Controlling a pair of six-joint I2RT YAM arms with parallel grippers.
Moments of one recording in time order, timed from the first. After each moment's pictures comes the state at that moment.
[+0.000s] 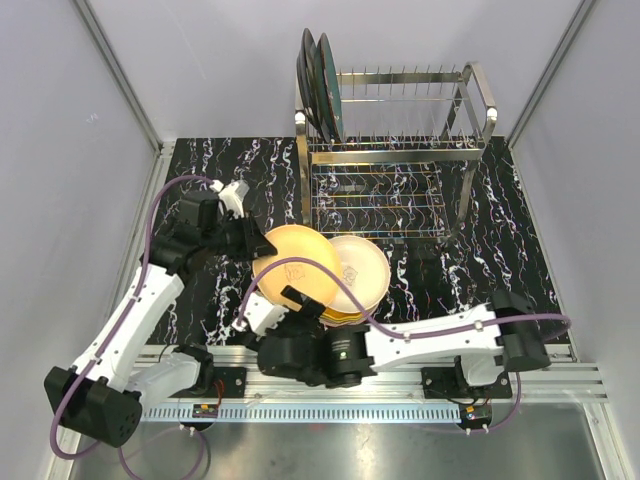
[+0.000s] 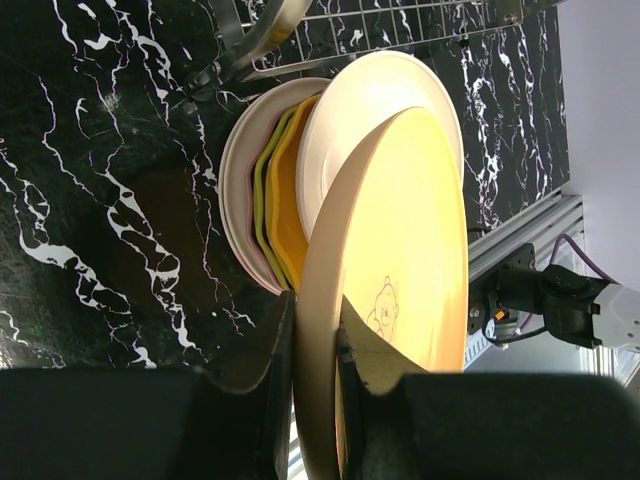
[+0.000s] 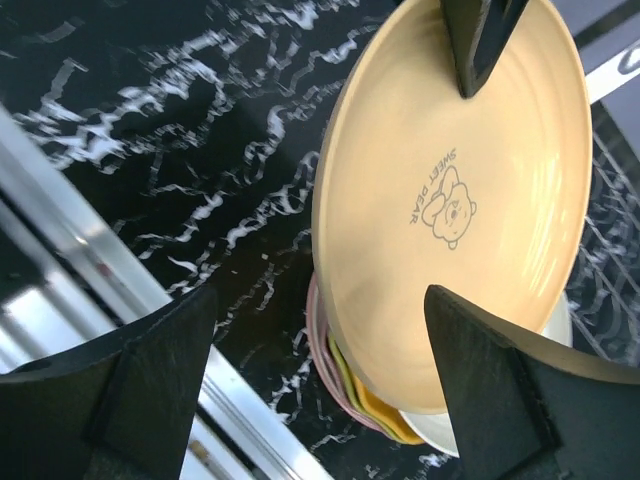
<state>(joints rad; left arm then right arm) -0.32 1.04 0.99 -0.66 0.46 -0.47 1.63 1.59 1.29 -0.37 0.88 0.14</state>
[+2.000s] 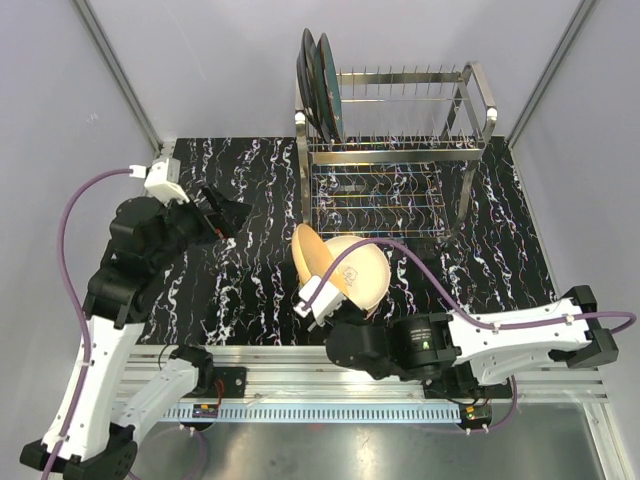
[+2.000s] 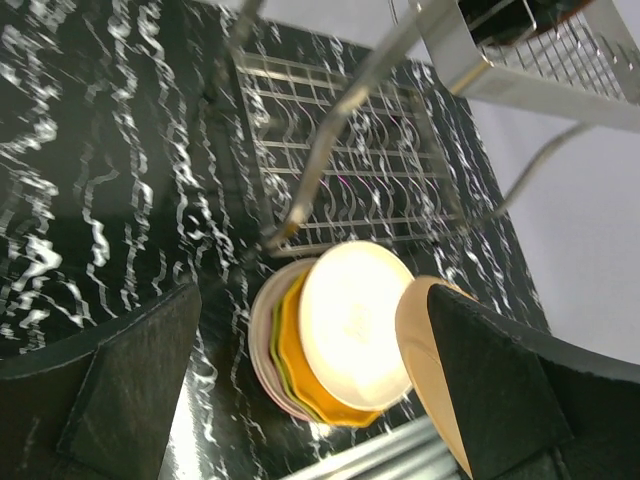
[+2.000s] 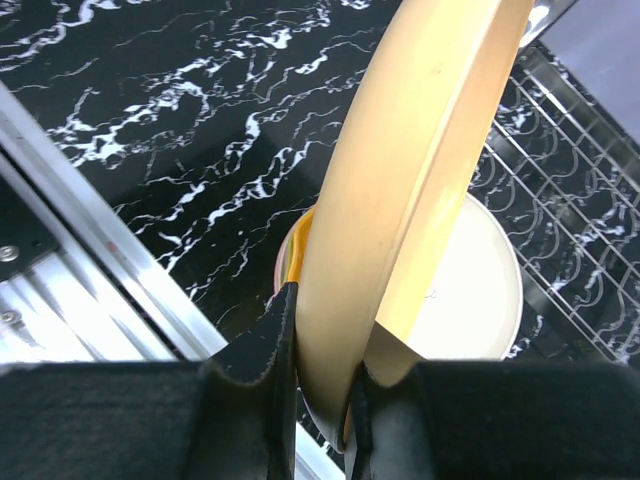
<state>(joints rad) -0.29 0.81 1.20 -0.67 0.15 -0.53 1.66 1.25 1.16 -0.49 0.90 0.17</state>
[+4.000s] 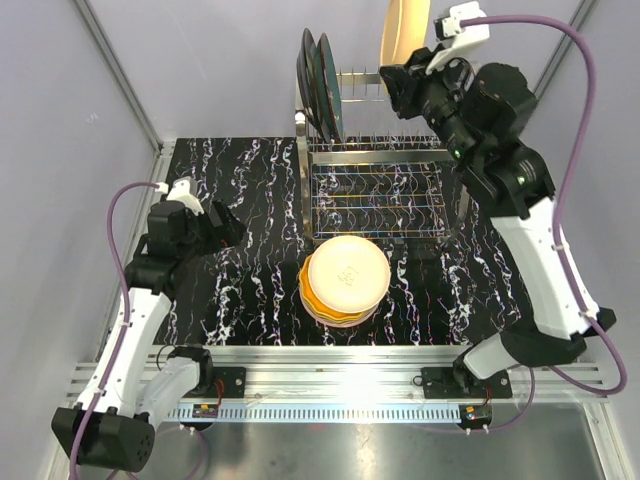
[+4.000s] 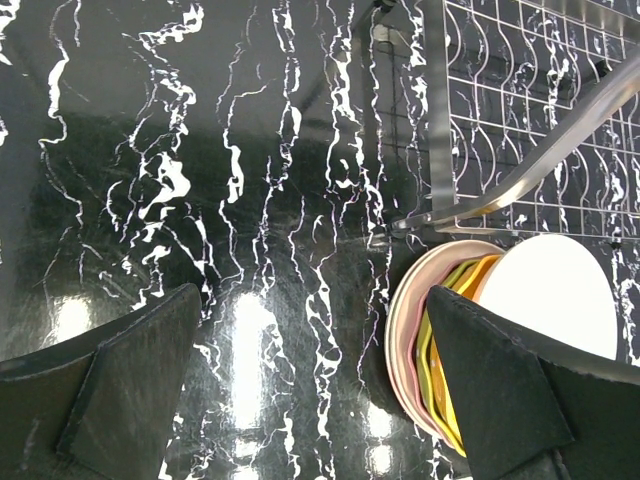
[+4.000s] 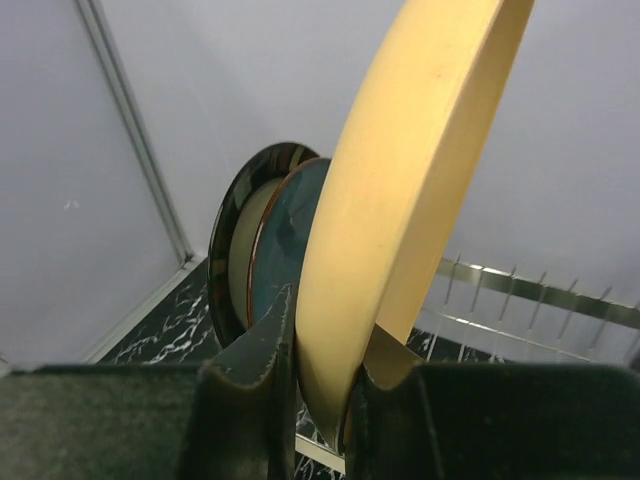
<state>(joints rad) -0.11 0.88 0.87 -0.53 0.13 -0.41 0.63 1.49 2.17 -0.48 0.18 0.01</state>
